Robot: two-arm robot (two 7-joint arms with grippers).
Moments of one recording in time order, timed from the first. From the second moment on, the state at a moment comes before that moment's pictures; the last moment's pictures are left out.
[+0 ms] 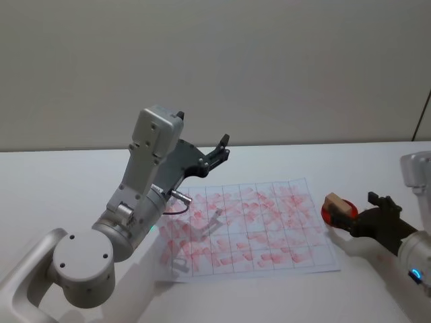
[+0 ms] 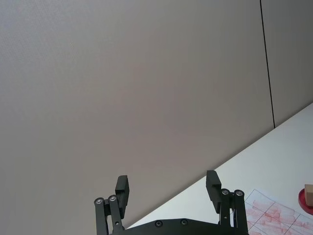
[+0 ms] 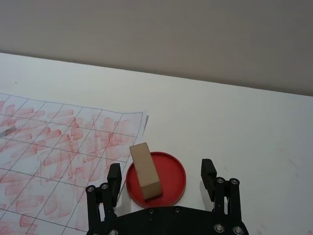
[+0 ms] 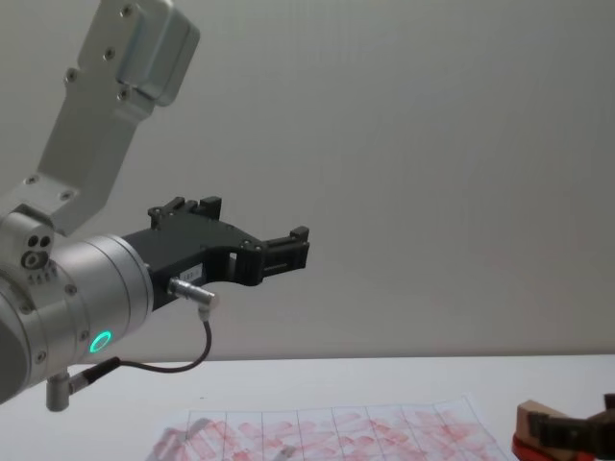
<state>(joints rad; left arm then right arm) -0.24 0.38 0.45 -1.63 -0.20 0.01 -0.01 0.09 0.32 -0.22 -1.53 0.28 0.30 0.18</state>
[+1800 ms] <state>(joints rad) -0.24 0.38 0.45 -1.63 -0.20 0.01 -0.01 0.21 0.27 -0.25 -1.42 0.19 0.27 0.31</state>
